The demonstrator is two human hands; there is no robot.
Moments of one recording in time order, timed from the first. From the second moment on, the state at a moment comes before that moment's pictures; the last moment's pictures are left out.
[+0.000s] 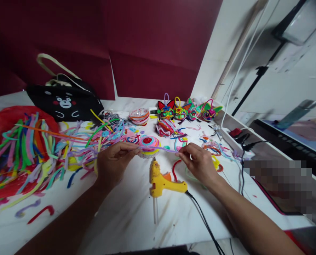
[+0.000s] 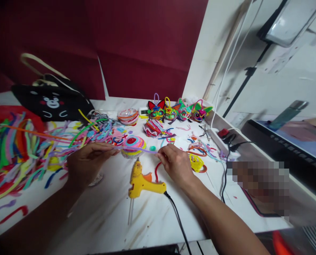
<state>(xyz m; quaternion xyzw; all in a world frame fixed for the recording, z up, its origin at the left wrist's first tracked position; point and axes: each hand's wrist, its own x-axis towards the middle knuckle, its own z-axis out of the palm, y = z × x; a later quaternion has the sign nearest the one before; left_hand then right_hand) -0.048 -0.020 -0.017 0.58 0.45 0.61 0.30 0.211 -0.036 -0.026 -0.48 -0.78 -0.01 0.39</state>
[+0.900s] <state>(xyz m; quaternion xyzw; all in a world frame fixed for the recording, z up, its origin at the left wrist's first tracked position) -0.044 0.057 -0.018 0.84 0.50 0.16 0.16 0.222 -0.027 -0.015 -0.45 -0.59 0.34 0.58</state>
